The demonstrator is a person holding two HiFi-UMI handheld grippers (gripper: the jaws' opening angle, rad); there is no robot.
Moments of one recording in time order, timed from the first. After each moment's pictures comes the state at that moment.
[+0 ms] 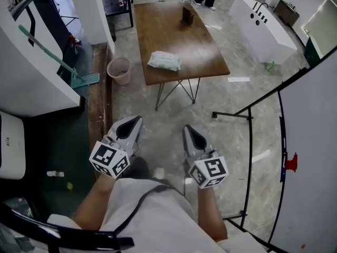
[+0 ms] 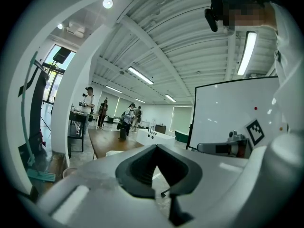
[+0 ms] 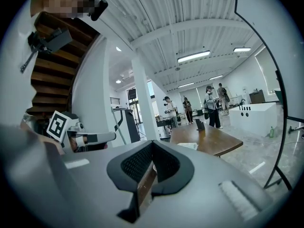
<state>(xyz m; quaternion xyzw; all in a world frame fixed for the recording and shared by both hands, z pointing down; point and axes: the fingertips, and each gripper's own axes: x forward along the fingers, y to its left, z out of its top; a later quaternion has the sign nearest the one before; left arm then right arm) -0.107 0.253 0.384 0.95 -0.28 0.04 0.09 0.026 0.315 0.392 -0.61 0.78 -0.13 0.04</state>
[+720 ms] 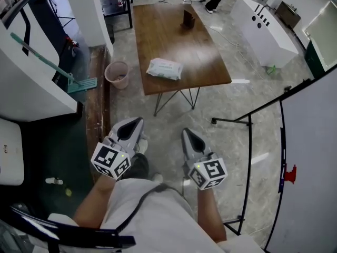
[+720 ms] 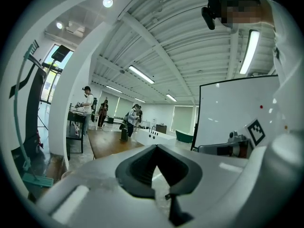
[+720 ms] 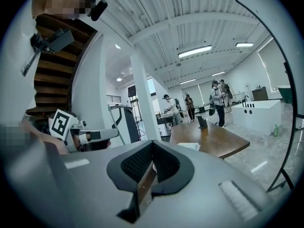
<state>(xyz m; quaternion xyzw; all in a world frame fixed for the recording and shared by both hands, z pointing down) -0.086 0.185 0.392 0.95 -0.28 0.04 0.09 0.041 0.249 0.406 -0.60 0.79 -0.15 0.03</state>
